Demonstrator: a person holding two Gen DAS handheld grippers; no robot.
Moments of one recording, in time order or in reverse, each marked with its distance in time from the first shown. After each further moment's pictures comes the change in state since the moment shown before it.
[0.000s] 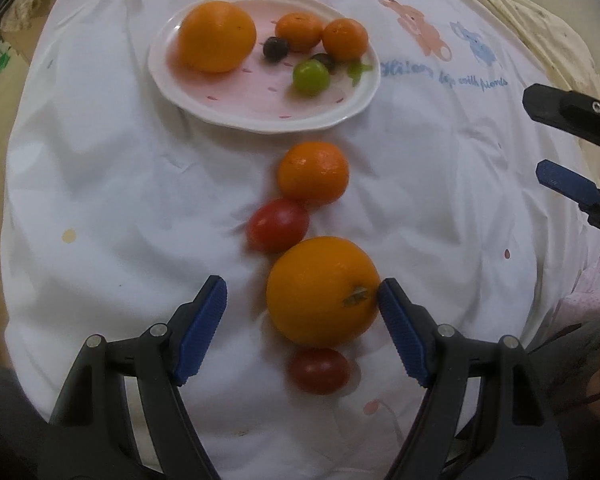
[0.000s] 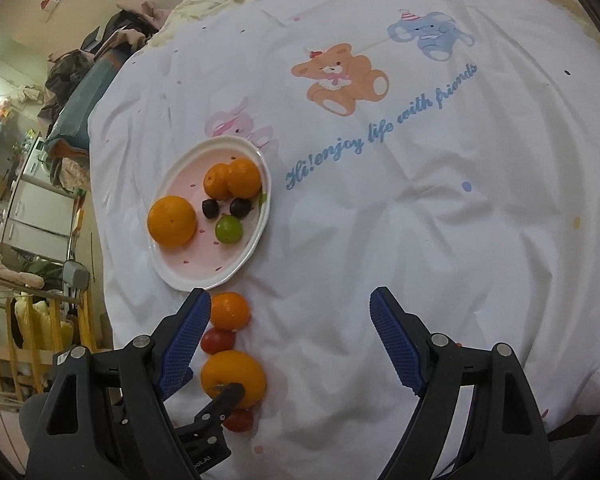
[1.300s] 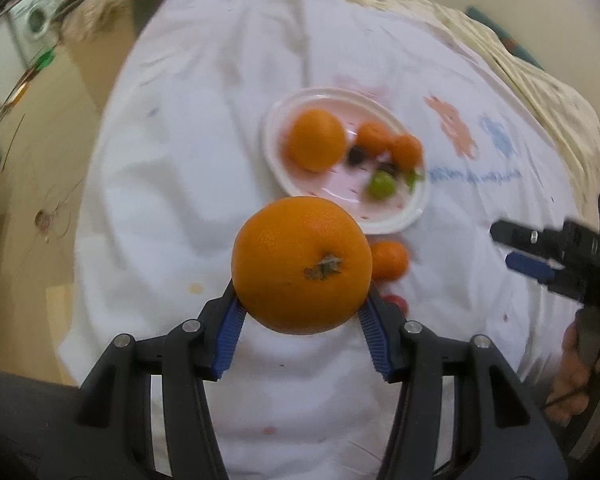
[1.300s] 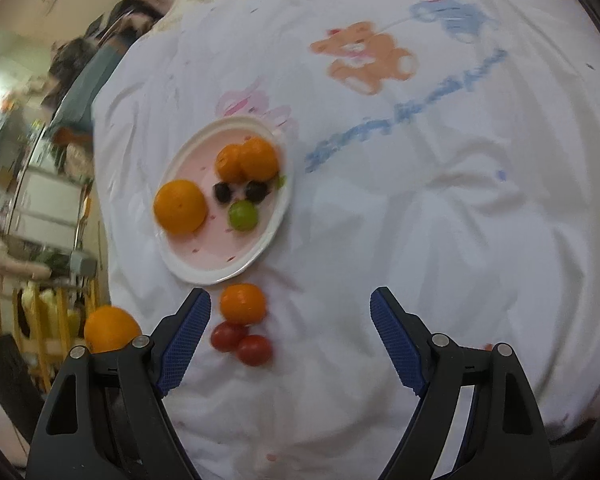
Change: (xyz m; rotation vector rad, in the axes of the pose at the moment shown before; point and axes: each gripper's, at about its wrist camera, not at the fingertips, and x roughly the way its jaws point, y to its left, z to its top) left arm -0.071 0.070 0.009 -0.134 -0.226 0.043; right arm 0.027 0.019 -0.001 -0.034 0.066 0.044
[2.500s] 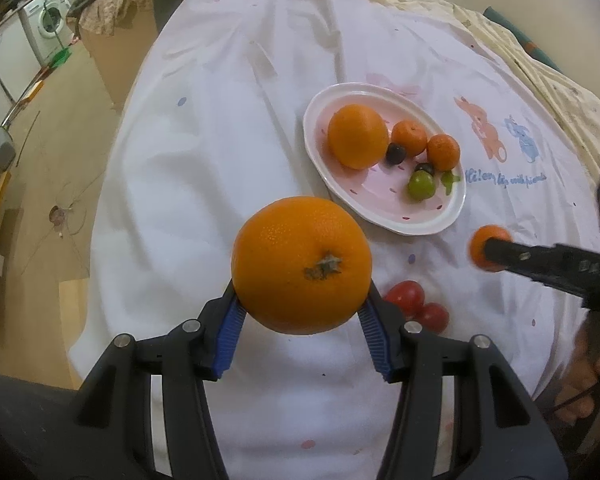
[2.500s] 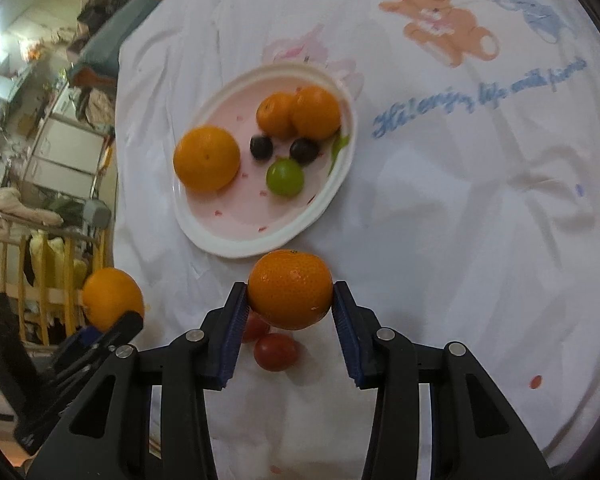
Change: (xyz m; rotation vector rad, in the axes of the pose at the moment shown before) left arm 0.014 0.018 -0.004 -0.001 -0.010 0.063; right arm 0.041 0.018 0.000 -0.116 0.087 0.072
